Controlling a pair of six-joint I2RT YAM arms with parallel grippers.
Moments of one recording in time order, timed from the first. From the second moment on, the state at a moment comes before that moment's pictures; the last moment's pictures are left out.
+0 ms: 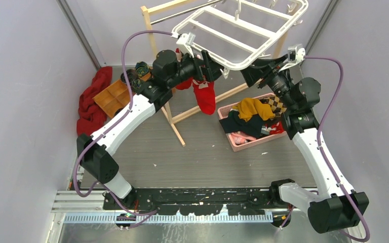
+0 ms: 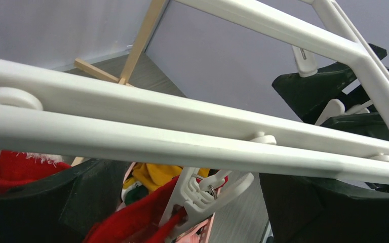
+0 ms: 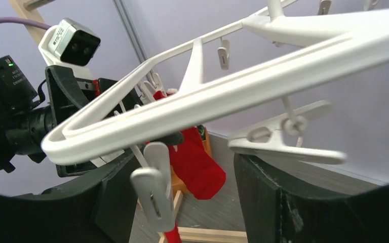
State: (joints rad) left arm -0.62 1.60 1.58 0.06 0.31 -0.54; right arm 0.16 1.06 1.04 0.36 -0.47 0.43
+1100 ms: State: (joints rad) left arm -0.65 1.53 1.75 -0.38 0.30 -0.41; right arm 0.13 1.06 1.06 0.41 -0.44 0.57
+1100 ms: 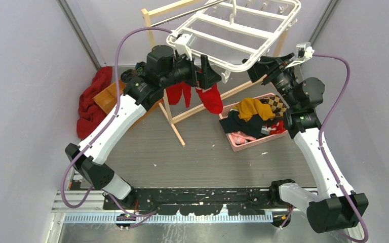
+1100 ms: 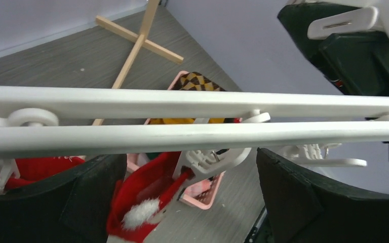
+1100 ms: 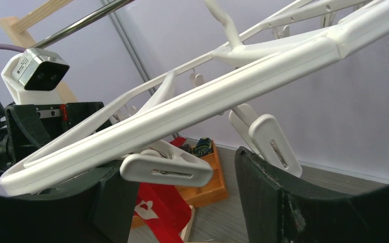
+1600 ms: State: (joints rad) left arm -0.71 1.54 1.83 -0.51 0.15 -0.12; right arm 0.12 1.06 1.05 0.37 -0.44 0.54
